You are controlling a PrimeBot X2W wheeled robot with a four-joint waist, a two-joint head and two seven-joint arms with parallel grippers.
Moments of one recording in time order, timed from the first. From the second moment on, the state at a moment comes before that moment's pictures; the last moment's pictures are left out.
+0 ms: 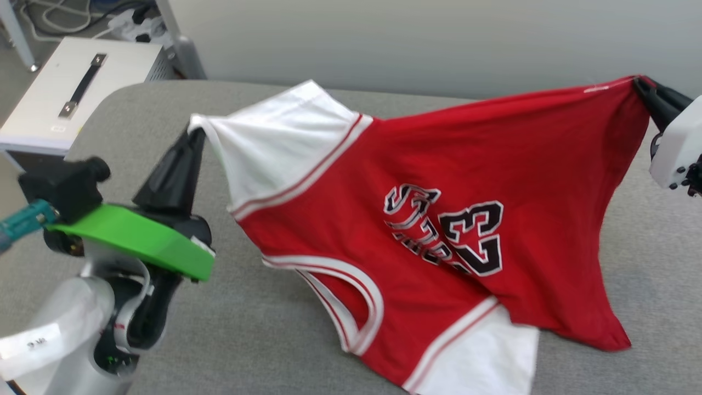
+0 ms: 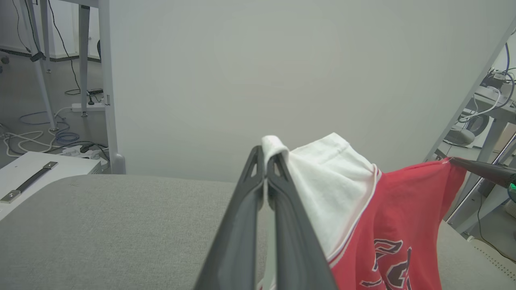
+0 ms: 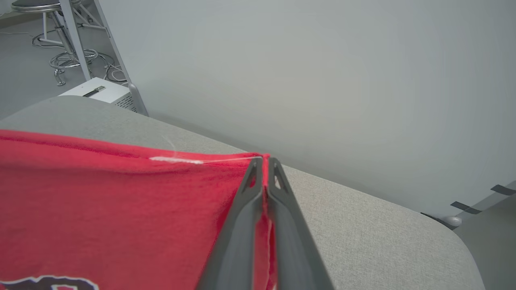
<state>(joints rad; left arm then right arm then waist) -0.32 0.57 -0.37 -0.27 -0.88 0.17 -0.02 -0.71 -0.60 0.34 0.33 0.62 0.13 0.32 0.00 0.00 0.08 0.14</state>
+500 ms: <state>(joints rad) -0.54 0.62 -0.29 -0.30 -0.79 0.22 -0.04 -0.69 -0.55 0.18 0.09 0.58 0.13 0.31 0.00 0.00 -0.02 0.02</state>
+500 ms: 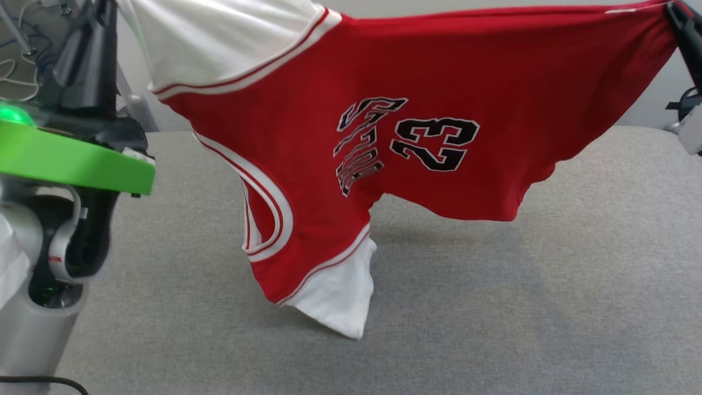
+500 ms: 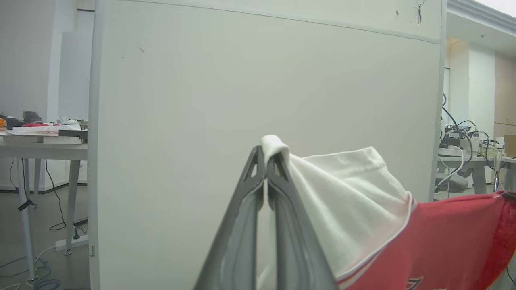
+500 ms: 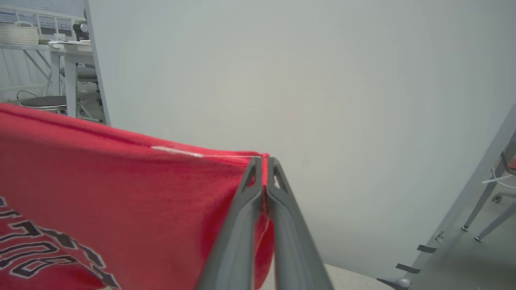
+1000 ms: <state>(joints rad) -0.76 0.77 -0.29 -0.30 -0.70 0.15 0.06 -0.68 -0.54 0.04 -0.11 0.53 0.13 0.41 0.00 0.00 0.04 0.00</state>
